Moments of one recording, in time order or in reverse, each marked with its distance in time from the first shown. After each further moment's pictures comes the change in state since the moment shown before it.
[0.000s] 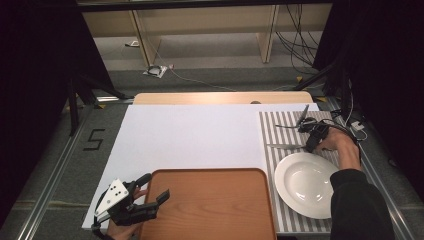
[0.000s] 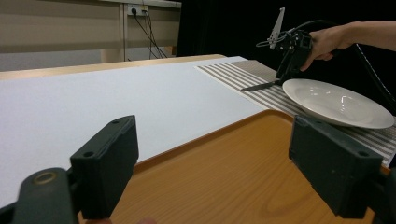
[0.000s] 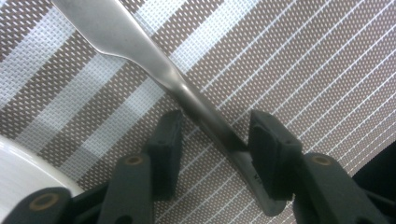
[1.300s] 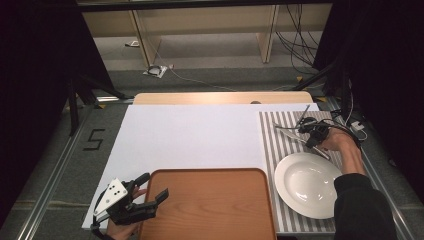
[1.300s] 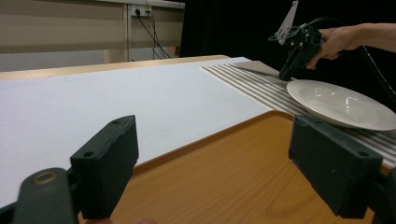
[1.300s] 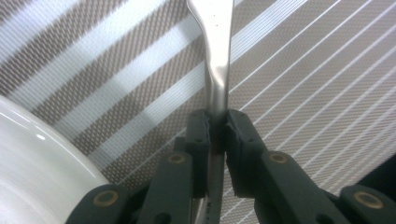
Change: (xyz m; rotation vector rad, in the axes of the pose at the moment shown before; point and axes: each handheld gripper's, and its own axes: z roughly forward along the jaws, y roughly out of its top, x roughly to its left) left arm 0.003 0.000 0.000 0.000 0.016 -0.004; right arm 0.006 -0.005 -0.012 -0.116 -0.008 -0.069
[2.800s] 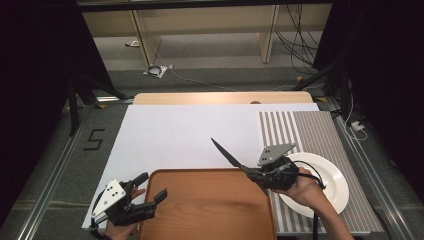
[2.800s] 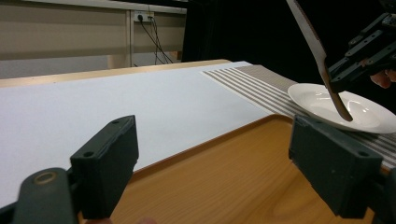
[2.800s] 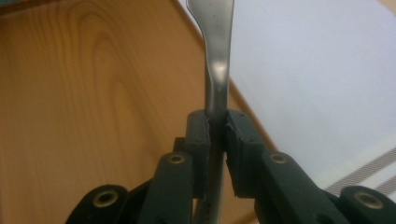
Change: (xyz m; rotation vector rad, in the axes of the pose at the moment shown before) left arm -0.001 0.002 -0.004 -0.019 0.008 0.016; right arm 0.207 0.001 -0.113 -0.658 0.271 -0.144
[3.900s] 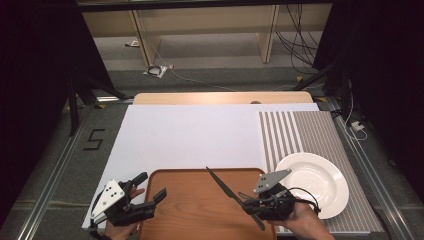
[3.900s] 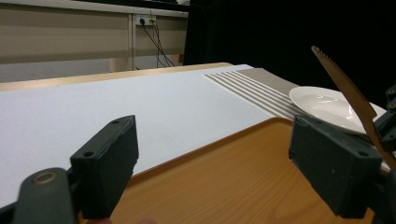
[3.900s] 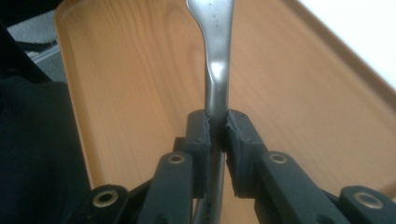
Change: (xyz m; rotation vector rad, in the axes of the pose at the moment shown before) left arm 0.000 0.001 -0.001 -0.013 0.007 0.002; right arm 0.052 -0.030 0.012 0.059 0.162 0.115
